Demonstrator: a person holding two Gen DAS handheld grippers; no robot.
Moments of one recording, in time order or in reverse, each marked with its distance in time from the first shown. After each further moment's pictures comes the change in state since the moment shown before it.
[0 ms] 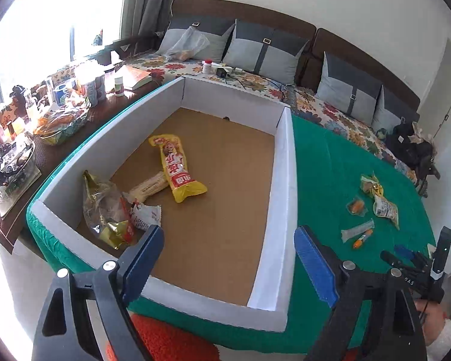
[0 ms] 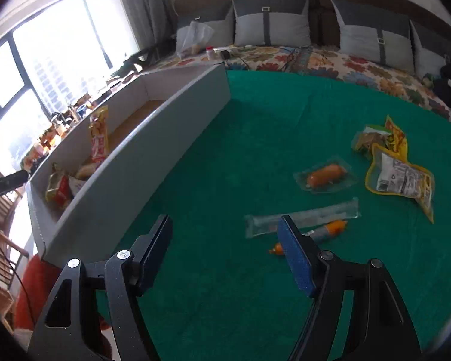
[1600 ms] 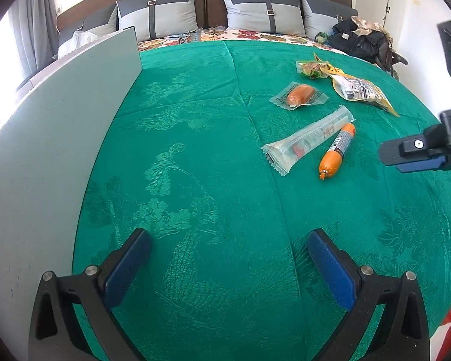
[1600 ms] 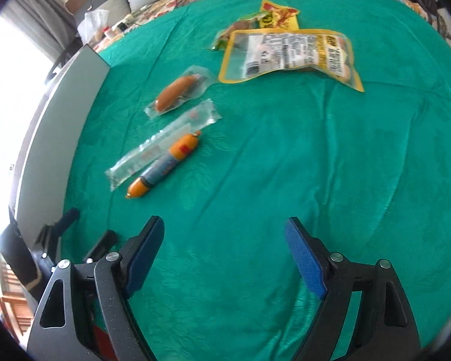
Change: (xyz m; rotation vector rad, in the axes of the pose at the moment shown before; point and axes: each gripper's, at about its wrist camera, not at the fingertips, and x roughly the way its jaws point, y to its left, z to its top) left arm 0.191 -0.170 -0.090 0.414 0.163 -0.060; right arm 0.048 -0.066 0.017 0.435 0.318 0.088
